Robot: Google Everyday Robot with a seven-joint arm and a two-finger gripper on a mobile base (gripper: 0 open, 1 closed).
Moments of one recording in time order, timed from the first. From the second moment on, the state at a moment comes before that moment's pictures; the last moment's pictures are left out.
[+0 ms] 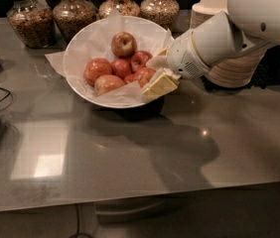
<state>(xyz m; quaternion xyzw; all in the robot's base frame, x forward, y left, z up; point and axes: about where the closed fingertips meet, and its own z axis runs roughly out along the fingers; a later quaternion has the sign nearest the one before) 0.550 -0.034 0.906 -0.60 0.69 0.18 0.35</state>
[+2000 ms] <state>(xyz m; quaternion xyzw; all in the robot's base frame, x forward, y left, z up) 0.540 -0.024 0.922 -0.61 0.67 0.21 0.36</state>
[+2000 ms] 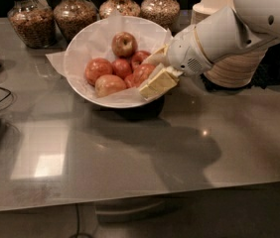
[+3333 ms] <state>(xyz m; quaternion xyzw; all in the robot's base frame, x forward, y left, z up) 0.485 -0.020 1.002 -0.64 0.57 0.32 0.41</state>
